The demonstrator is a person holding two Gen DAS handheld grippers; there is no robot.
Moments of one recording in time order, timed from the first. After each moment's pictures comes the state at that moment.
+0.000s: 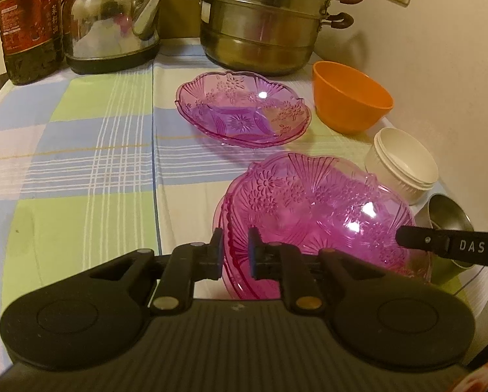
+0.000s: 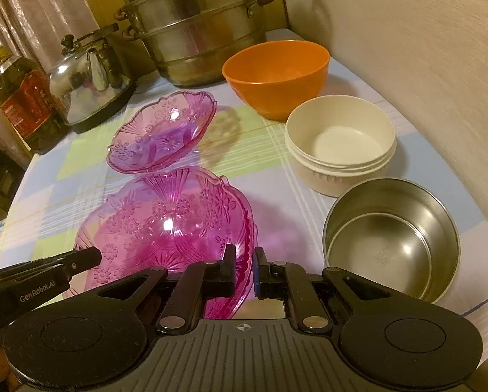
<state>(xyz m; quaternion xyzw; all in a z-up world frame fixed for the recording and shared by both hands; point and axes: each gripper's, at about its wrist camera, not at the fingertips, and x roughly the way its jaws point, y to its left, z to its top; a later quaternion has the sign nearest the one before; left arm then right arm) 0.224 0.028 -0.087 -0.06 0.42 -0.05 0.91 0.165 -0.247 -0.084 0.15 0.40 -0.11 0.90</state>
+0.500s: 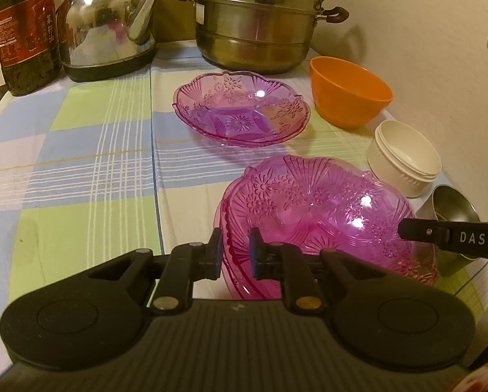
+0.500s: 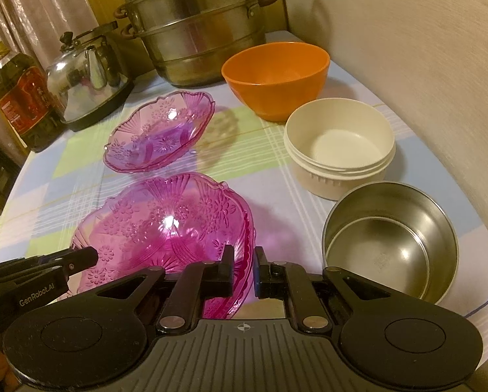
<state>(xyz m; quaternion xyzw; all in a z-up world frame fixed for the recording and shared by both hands) 0.225 0.021 -0.087 -0.03 0.41 -0.05 0.91 0.167 -0.243 -0.085 0.14 0.40 -0.11 0.90</state>
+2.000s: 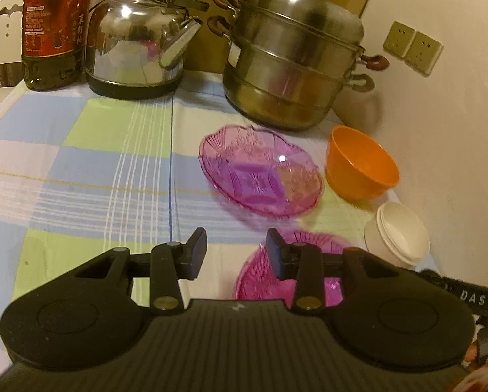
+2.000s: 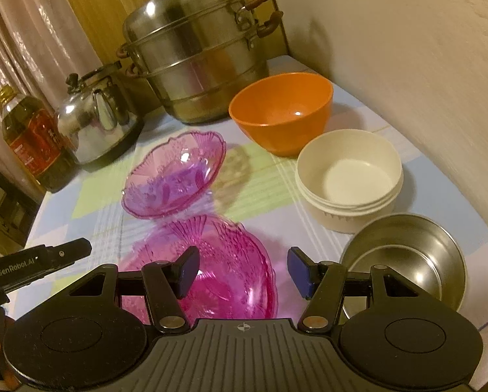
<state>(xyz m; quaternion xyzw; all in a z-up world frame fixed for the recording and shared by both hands) 0.252 0.067 -0.051 -0.14 0.37 -0.03 0.92 0.175 -0.249 -0.060 0.19 0.35 -0.11 0.91</state>
